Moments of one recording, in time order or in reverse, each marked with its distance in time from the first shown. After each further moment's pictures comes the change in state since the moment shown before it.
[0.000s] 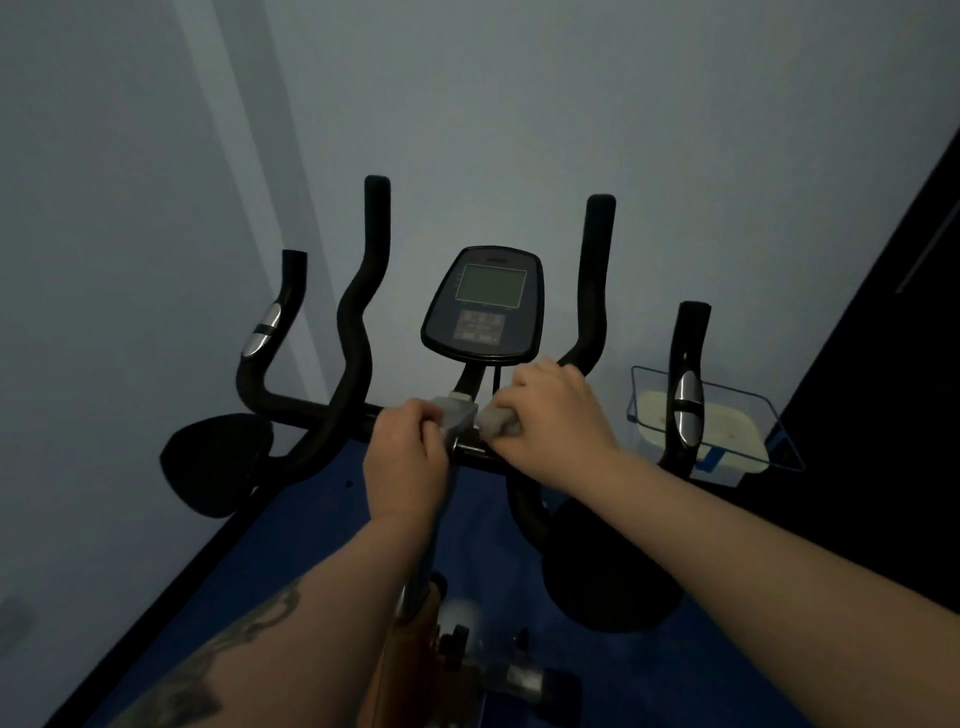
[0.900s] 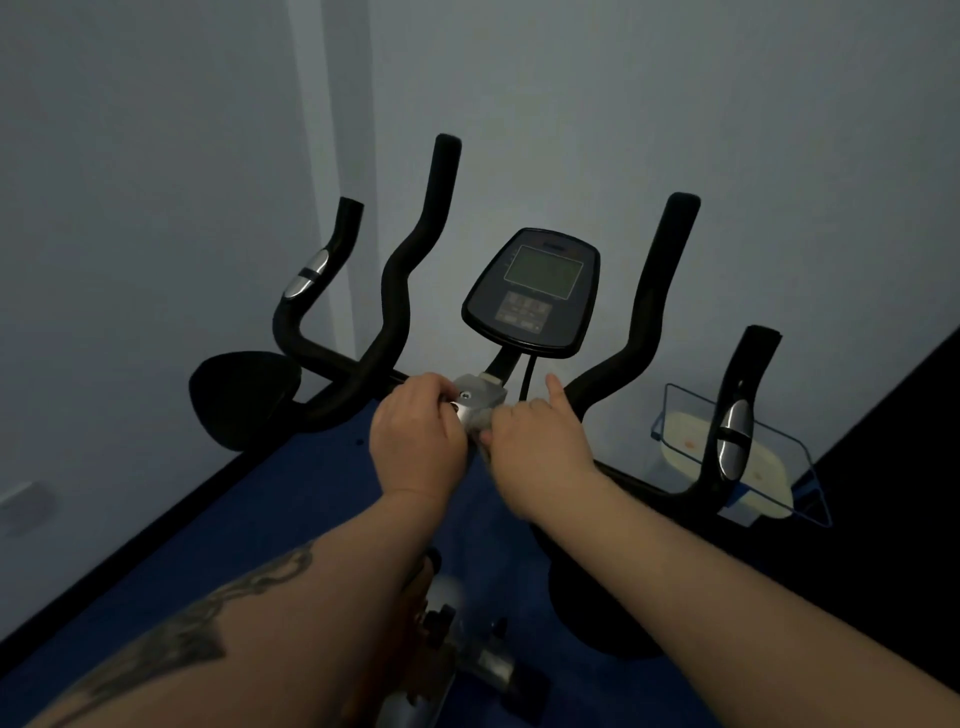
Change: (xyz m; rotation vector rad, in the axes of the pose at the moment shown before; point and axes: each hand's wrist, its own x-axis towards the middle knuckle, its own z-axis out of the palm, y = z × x) left_hand -0.008 0.002 0.004 0.082 0.276 0.032; right_hand 0.010 -0.041 0.016 -0.496 -0.527 -0.096
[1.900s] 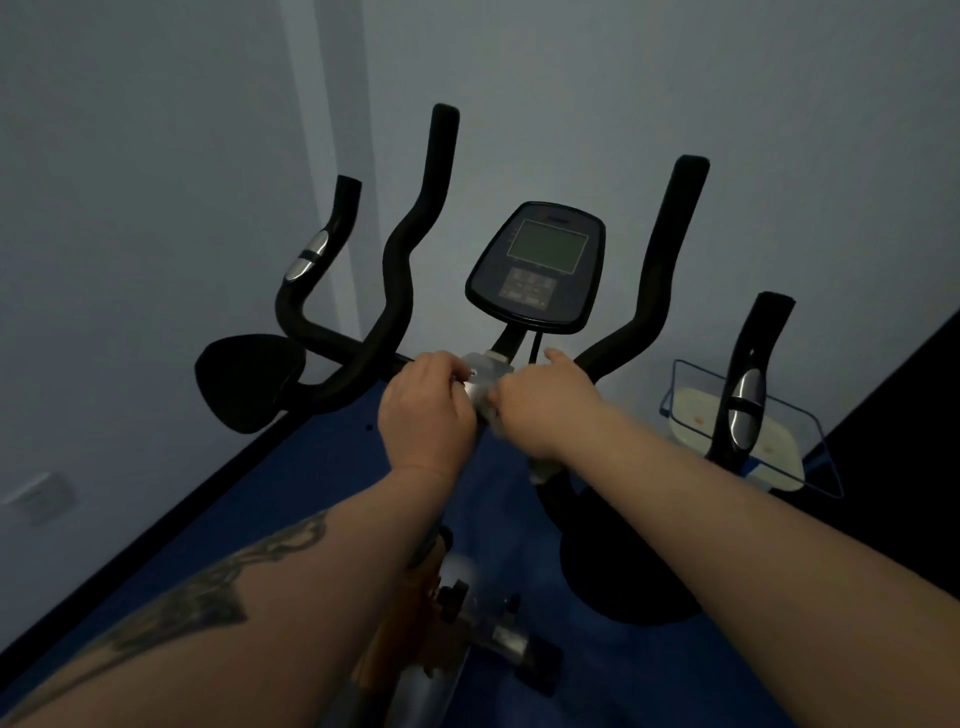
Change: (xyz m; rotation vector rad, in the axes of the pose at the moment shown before) left_hand 0.001 -0.001 -0.001 0.024 -0.050 0.050; right_hand 0.009 0.015 -0.017 0.011 -0.072 -0.145
